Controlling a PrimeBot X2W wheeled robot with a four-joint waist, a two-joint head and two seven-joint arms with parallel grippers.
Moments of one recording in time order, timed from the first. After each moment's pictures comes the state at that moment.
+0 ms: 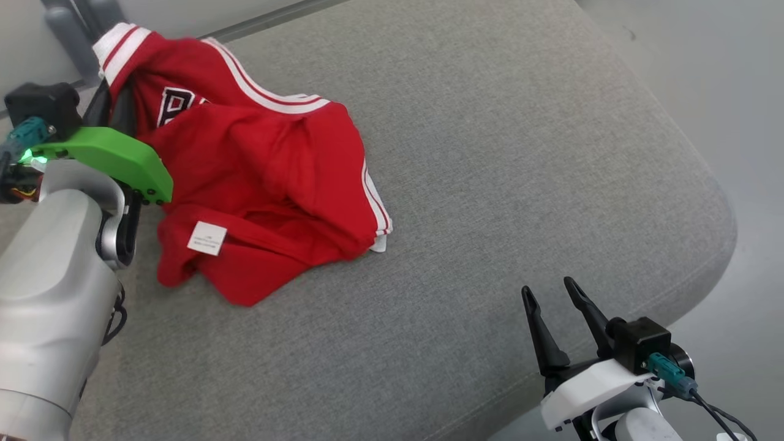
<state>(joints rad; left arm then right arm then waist) -0.90 0.39 -0.60 0.82 -0.73 0.03 -0.26 -0.07 -0.05 0.18 0.27 0.19 0.13 -0.26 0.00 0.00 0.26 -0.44</state>
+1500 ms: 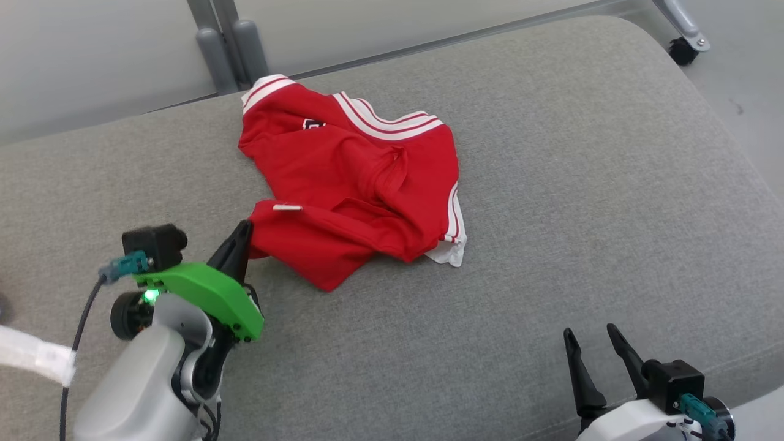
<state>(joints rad) -0.50 0.34 -0.58 0.49 -0.92 -0.01 -0.05 0.04 -0.05 0.07 0.29 0.17 0.13 -0.26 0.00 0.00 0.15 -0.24</state>
